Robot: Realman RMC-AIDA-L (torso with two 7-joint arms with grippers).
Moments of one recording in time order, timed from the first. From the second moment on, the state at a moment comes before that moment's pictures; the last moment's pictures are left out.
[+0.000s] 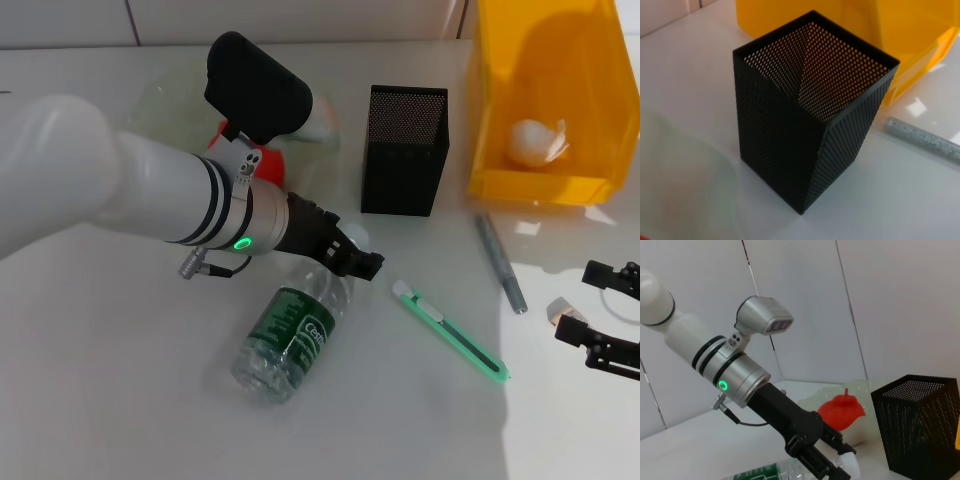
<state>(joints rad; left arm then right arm) -0.58 -2.08 1.88 1.13 2.32 0.86 -2.63 0.07 2.08 -0.75 -0.75 -1.72 -1.71 1.17</state>
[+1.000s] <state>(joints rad) -0.59 -2.08 1.95 1.15 2.36 0.86 -2.62 0.08 2.08 -0.74 -0.75 -1.74 -1.71 1.19</state>
